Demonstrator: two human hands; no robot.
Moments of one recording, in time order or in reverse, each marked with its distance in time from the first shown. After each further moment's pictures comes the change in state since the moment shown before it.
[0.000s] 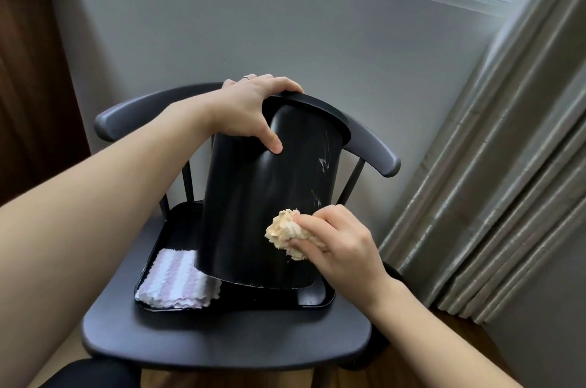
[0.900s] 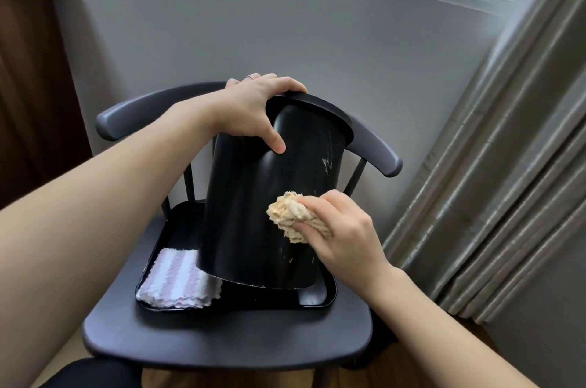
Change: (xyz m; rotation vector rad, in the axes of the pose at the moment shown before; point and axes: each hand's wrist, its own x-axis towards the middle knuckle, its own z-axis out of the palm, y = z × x) left_hand 0.004 -0.001 0.003 0.026 0.005 0.011; right_hand 0.016 0.002 0.002 0.030 -0.026 0.081
